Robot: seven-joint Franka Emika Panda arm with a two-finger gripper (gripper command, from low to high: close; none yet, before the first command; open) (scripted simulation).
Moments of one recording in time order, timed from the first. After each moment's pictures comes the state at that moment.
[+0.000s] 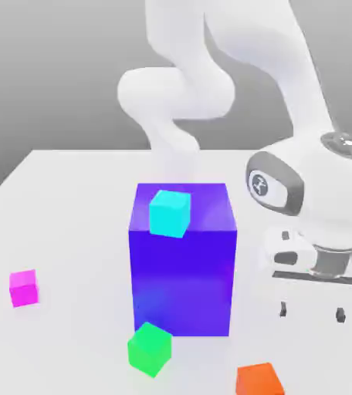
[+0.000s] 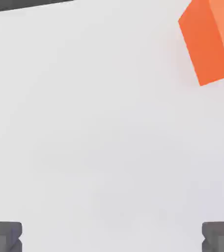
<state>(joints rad) -0.15 0.29 0.45 -2.50 -0.26 2.72 1.53</state>
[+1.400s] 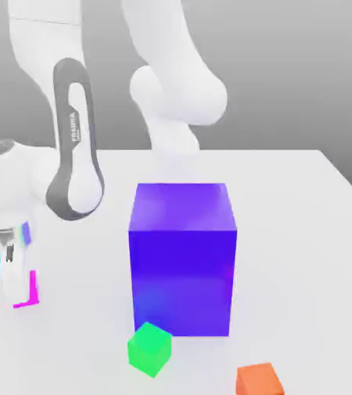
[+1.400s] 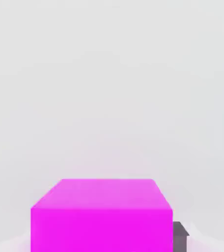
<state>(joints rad) -0.82 0.28 0.00 -2.67 -0.02 2.96 1.25</state>
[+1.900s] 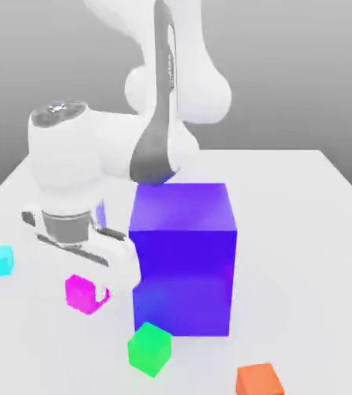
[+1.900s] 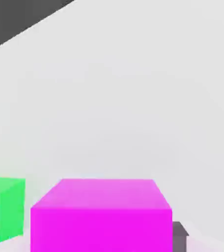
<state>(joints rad) -0.45 0.04 0.30 -2.65 -0.01 2.68 0.85</state>
